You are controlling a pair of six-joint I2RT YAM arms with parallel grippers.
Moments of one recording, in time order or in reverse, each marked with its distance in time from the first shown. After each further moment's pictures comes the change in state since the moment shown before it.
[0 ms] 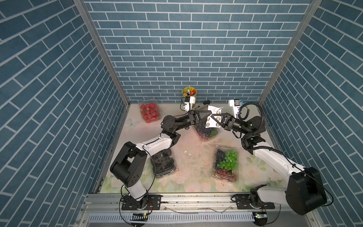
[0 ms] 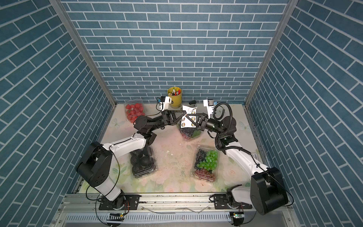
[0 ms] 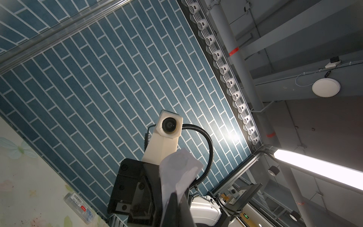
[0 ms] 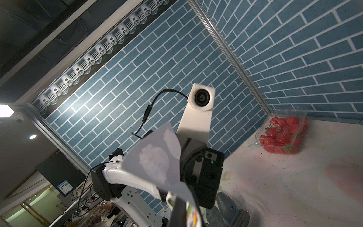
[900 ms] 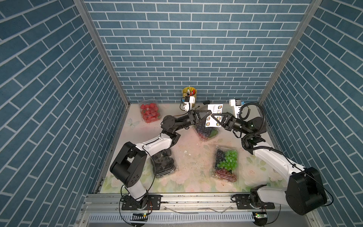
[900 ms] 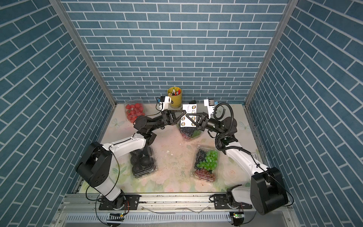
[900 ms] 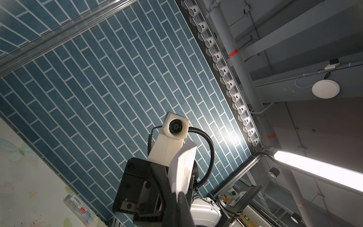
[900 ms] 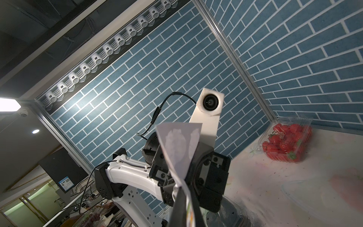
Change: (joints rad) left arm 0.000 -0.006 -0.002 -0.001 -0.006 0.000; right arm 0.001 0.000 0.000 0.053 -0.002 0.011
